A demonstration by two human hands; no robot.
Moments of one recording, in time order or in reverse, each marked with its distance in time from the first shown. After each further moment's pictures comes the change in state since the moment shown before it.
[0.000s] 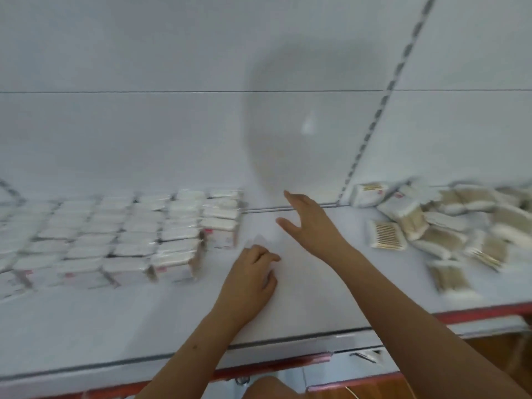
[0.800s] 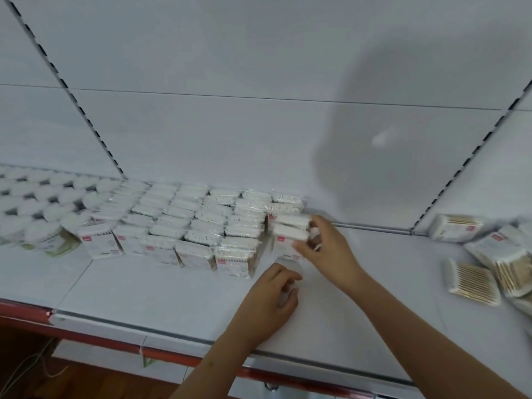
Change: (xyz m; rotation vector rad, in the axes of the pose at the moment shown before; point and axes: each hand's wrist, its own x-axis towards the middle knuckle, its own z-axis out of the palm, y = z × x) left_hand -0.036 -0.015 -0.027 -0.140 0.093 -0.157; right_hand 0.017 -0.039 0.056 0.389 -0.052 -0.109
